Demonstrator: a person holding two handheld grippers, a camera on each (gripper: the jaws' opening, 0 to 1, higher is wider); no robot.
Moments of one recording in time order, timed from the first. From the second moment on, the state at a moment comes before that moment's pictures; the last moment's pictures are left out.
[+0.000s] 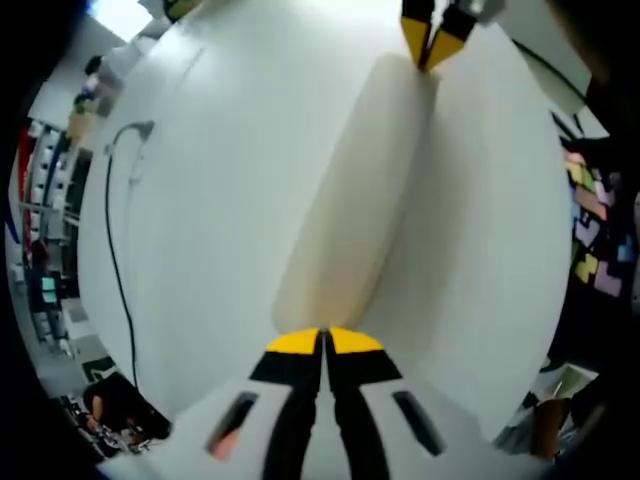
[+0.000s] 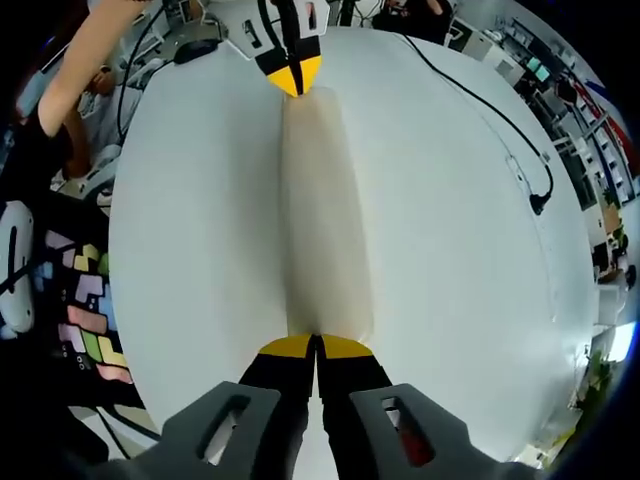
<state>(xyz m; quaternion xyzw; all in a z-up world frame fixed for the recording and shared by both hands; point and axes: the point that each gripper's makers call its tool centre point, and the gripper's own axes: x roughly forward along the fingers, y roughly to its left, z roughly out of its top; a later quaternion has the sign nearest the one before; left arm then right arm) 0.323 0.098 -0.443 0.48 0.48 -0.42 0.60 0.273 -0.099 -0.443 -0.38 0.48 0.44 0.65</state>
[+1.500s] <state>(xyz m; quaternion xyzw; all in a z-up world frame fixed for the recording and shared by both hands) 0.319 0.097 -0.442 0.43 0.48 -0.41 0.64 0.306 -0.111 -0.433 -0.35 0.43 0.46 0.70</state>
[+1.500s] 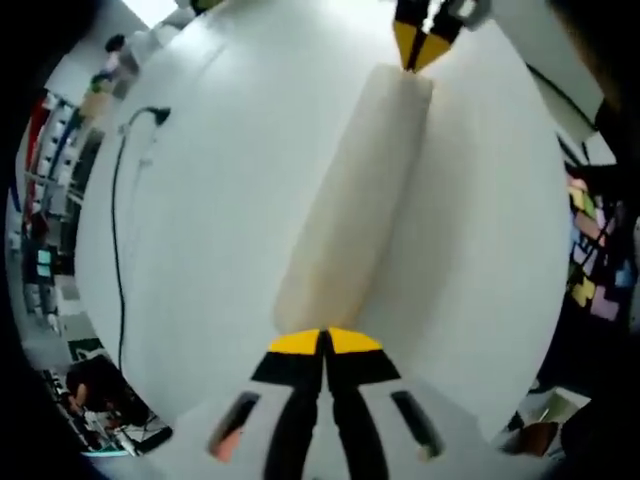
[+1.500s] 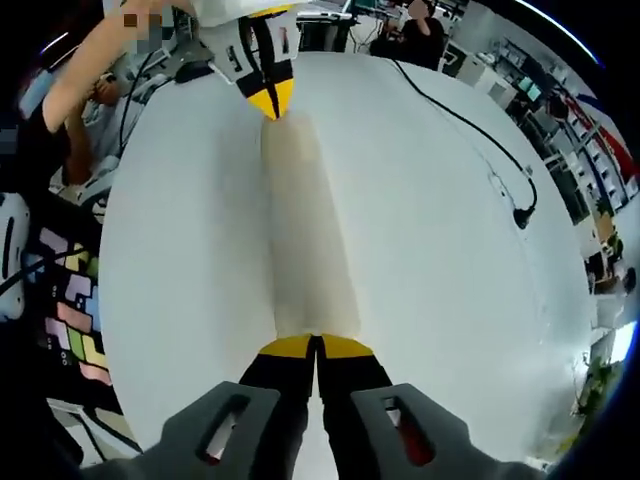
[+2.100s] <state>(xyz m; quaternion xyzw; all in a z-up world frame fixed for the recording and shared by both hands) 0.329 0.091 -0.440 0.46 0.45 -0.46 0.61 0.307 -0.099 -0.440 -0.39 0.44 0.47 0.66</state>
